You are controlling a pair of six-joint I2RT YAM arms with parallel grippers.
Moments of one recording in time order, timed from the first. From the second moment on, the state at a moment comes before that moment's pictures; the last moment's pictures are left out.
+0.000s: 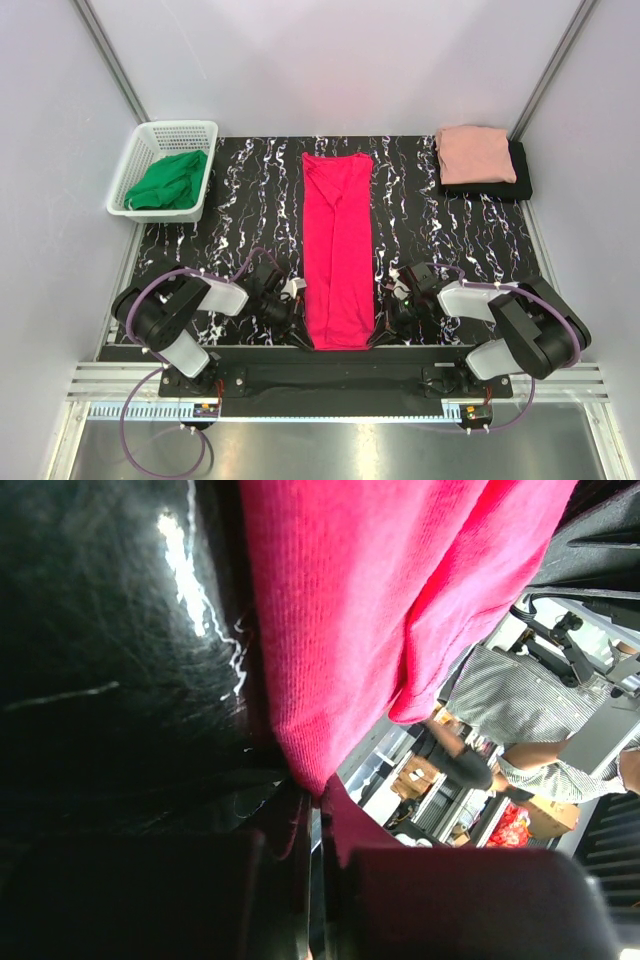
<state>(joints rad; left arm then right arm) -0.63 1.60 0.41 0.05 0.88 -0.81 0.53 1.43 0.39 -0.19 -0.74 0.81</state>
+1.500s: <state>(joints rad) -0.54 1.49 0.72 -0.34 0.70 -0.73 0.52 1.31 0.68 -0.52 -0.67 0.75</state>
